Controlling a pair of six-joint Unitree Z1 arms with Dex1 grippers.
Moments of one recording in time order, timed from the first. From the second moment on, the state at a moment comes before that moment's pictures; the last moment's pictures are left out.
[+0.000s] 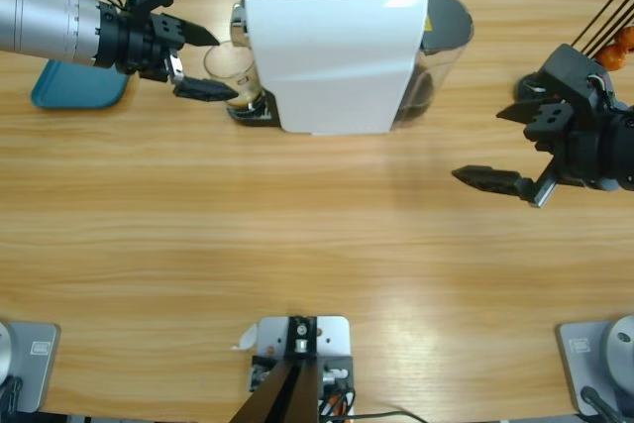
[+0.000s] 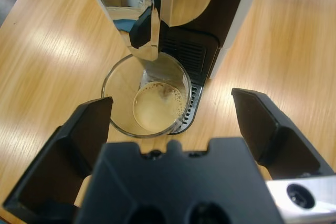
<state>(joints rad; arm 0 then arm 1) -0.42 1.77 -0.96 0.02 -0.52 0.64 0.72 1.26 -0.69 0.31 0.00 -0.14</state>
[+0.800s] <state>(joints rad) -0.45 1.81 -0.99 0.02 -0.49 0.64 0.72 1.29 -0.68 0.29 0.00 -0.14</state>
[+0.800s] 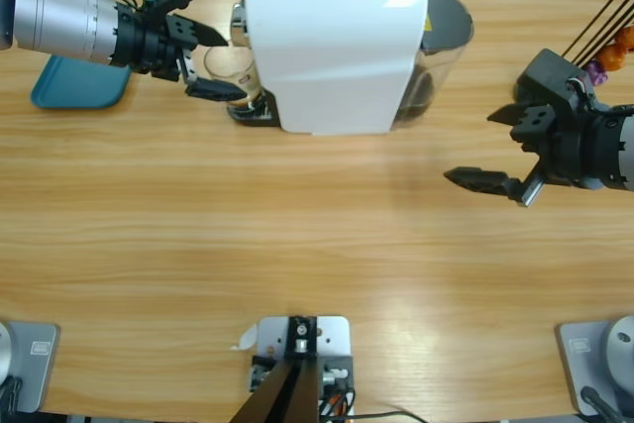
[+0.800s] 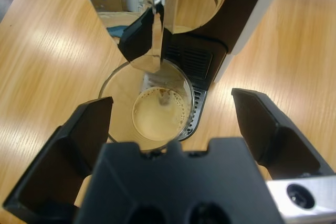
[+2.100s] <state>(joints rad) -0.41 1.81 -1.02 0.02 -0.47 0.63 0.72 1.33 -0.66 0.25 0.02 -0.14</state>
